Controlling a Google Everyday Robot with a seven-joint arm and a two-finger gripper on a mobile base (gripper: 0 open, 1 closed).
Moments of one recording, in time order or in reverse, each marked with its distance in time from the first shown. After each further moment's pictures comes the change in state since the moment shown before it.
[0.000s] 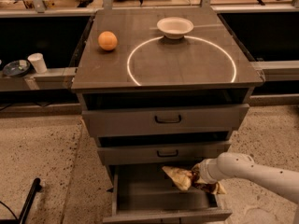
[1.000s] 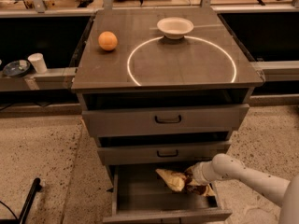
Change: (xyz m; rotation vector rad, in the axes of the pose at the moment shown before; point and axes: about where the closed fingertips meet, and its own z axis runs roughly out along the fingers) arm 0.002 0.006 0.066 -0.049 -0.126 0.022
